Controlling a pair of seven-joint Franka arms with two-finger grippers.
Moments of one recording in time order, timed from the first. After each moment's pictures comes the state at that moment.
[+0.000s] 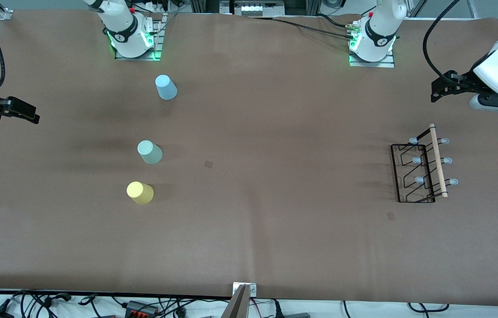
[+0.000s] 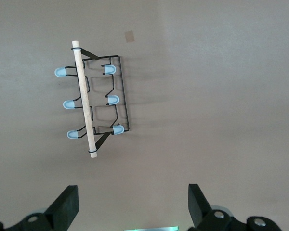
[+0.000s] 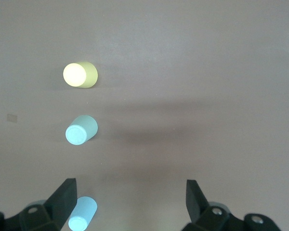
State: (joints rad) left arm 0.07 -0.07 -0.12 -1.71 0.00 1.56 0.05; right arm -0.03 0.11 0.00 -1.51 -0.02 1.55 0.02
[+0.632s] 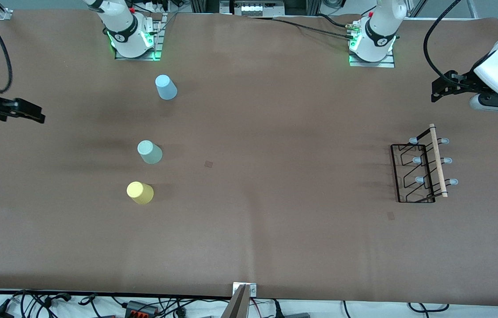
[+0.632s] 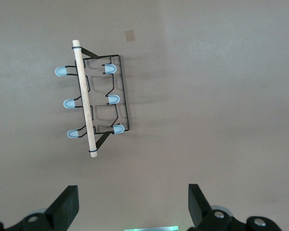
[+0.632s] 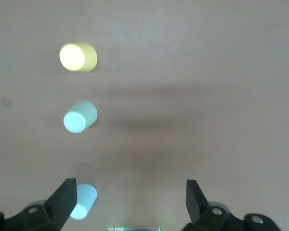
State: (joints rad) left arm 0.07 -0.07 -0.12 -1.71 0.00 1.55 0.05; right arm -0.02 0.16 0.01 -1.51 -0.02 1.49 0.01
